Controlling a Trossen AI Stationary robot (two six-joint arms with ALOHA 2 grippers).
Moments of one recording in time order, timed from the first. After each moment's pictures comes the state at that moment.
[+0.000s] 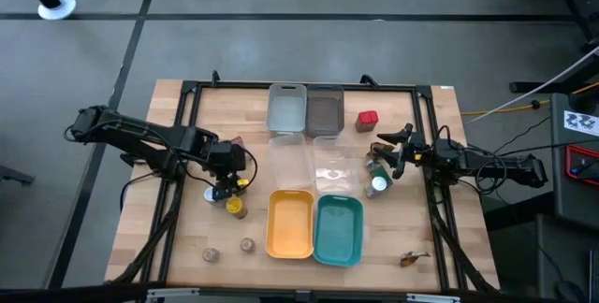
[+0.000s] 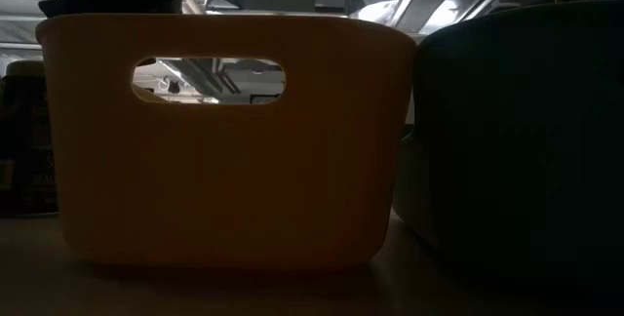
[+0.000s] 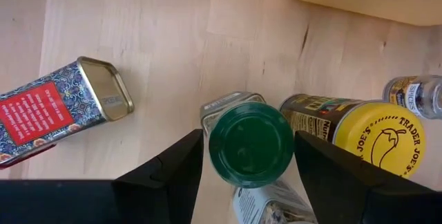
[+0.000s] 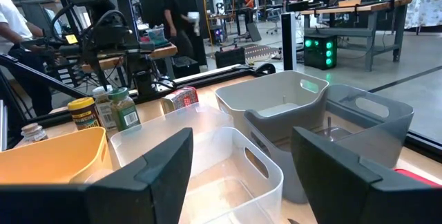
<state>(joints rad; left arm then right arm) -0.13 1.16 0.88 -0.95 0.02 -0.31 -0.05 0.08 0.01 0.06 0.27 0.16</state>
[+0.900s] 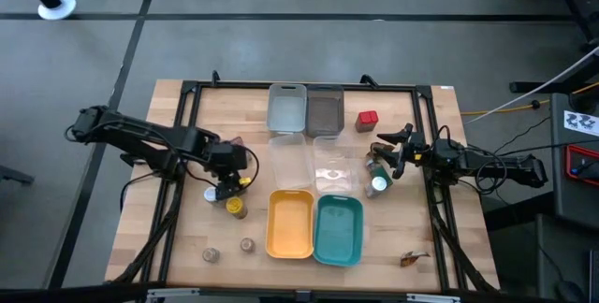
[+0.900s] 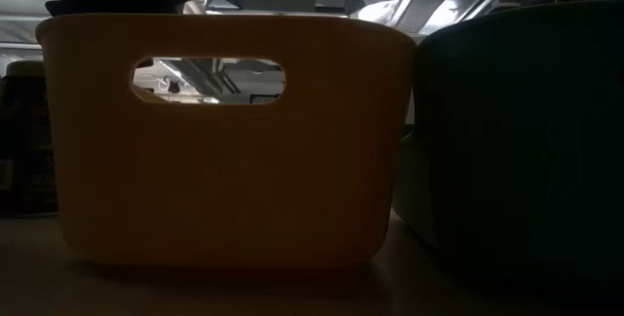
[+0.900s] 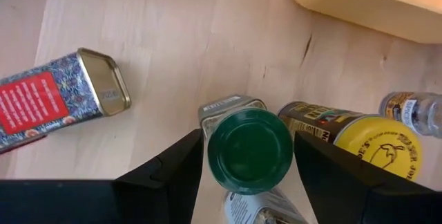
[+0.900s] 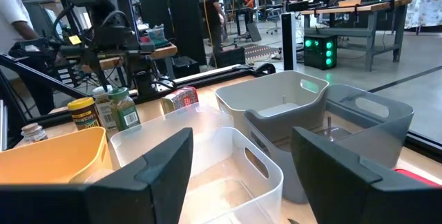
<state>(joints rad) -0.13 1.18 0.88 -0.93 0.02 -0.39 -0.05 0.08 0.01 0.06 0.27 0.16</state>
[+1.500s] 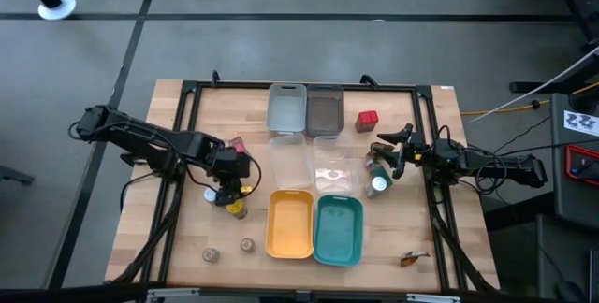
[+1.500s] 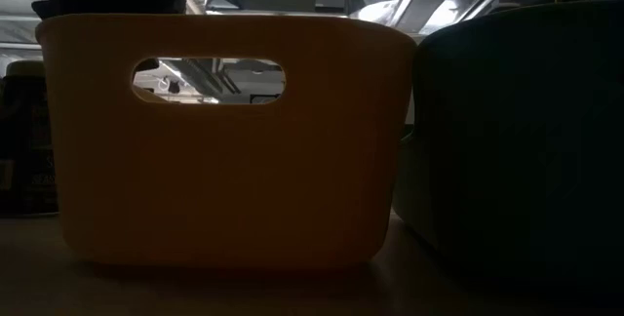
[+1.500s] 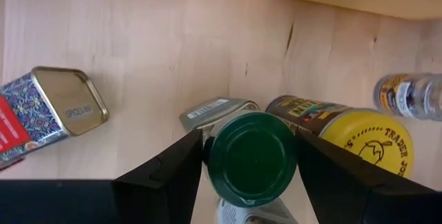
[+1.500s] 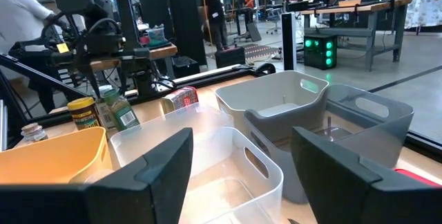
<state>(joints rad) -0.18 1.25 0.88 -0.92 0.03 -0.31 -0.05 0.08 0.01 0.06 0.27 0.16</state>
